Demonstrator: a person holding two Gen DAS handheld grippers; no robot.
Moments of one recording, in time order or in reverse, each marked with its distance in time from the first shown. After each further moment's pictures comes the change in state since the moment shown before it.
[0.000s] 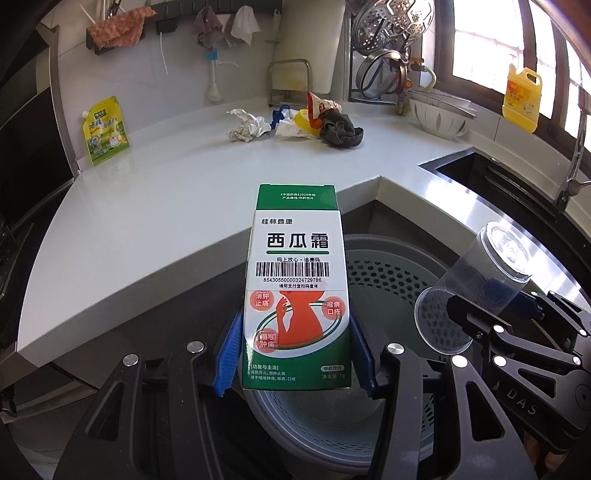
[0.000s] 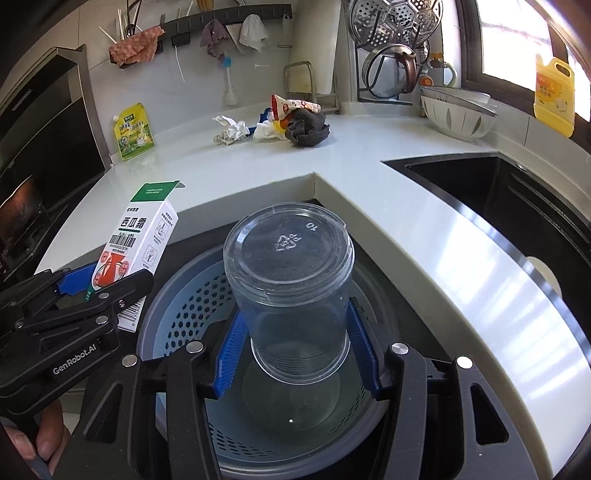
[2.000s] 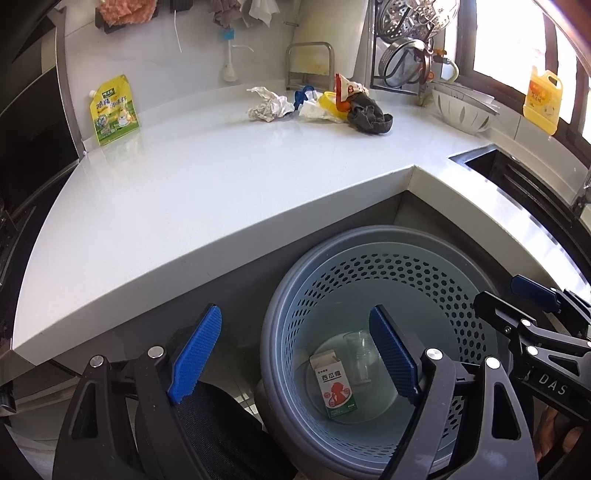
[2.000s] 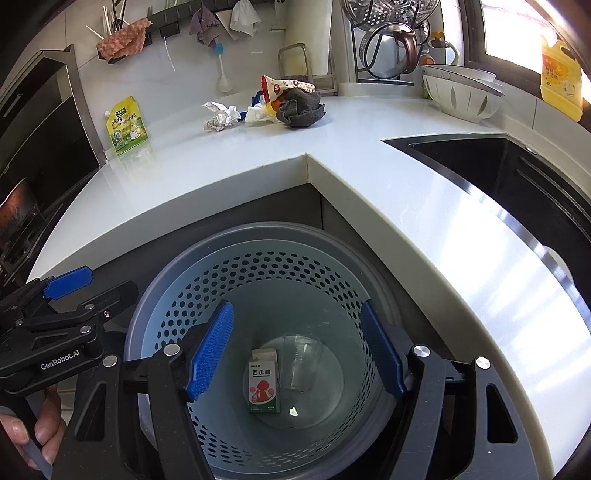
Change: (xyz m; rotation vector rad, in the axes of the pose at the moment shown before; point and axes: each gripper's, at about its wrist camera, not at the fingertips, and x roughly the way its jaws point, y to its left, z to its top) left arm 0.017 0.026 0.009 -0.039 0.040 0.032; right arm 0.019 -0.009 0.016 0.003 0.037 0.014
